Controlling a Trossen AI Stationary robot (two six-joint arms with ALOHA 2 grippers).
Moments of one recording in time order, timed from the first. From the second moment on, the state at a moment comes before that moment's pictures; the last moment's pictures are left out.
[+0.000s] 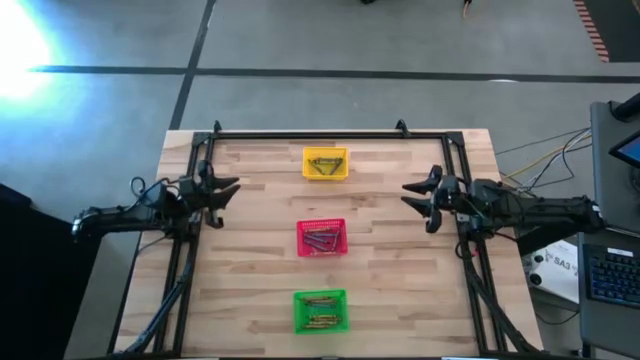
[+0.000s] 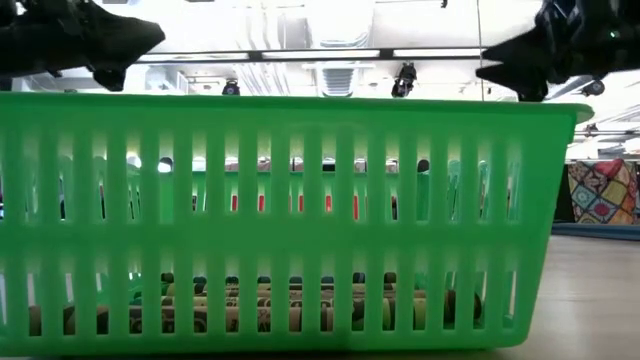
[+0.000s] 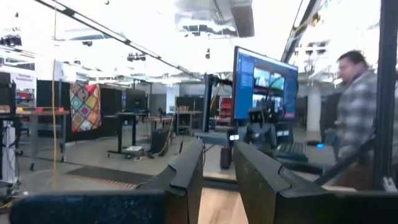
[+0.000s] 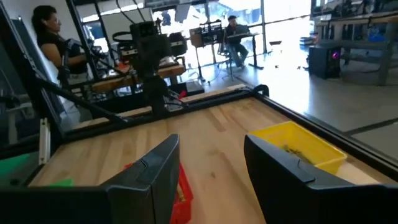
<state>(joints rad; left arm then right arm) 0.07 0.06 0.09 0.32 -0.20 0.04 -0.08 0.29 0.22 0.11 0.10 0.18</state>
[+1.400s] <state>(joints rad) 0.06 0.00 0.01 0.29 -0.20 0.02 -0.02 0.05 0.01 0.13 0.19 0.18</state>
